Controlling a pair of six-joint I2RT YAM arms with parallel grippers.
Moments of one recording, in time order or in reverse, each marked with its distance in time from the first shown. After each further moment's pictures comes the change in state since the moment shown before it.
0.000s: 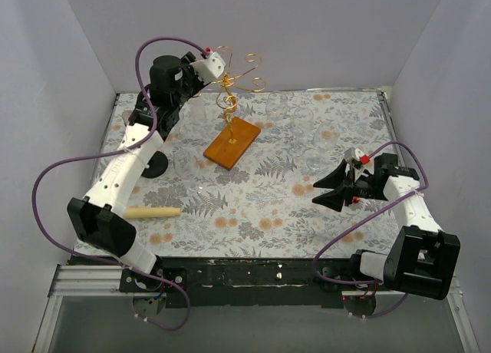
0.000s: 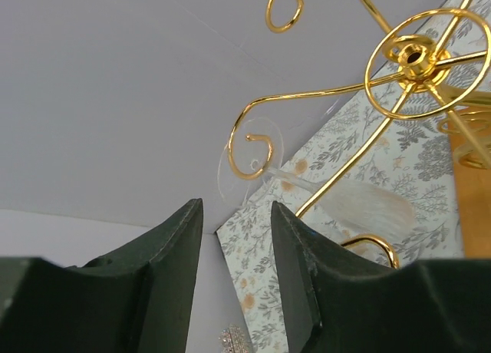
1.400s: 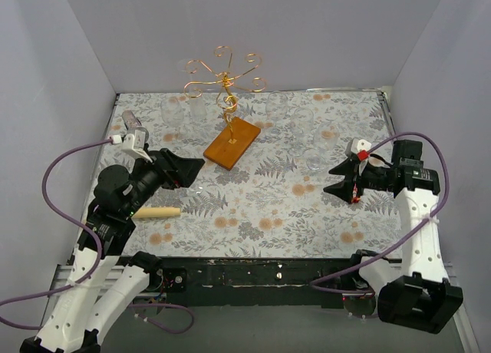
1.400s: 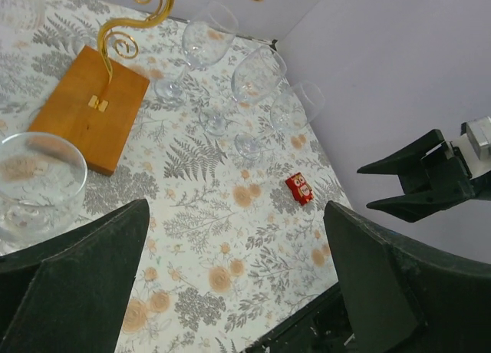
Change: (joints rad) left arm 0.000 -0.985 -0.819 -0.012 0.349 -1.427; right arm -0.013 -0.188 0.205 -0.038 0.282 0.125
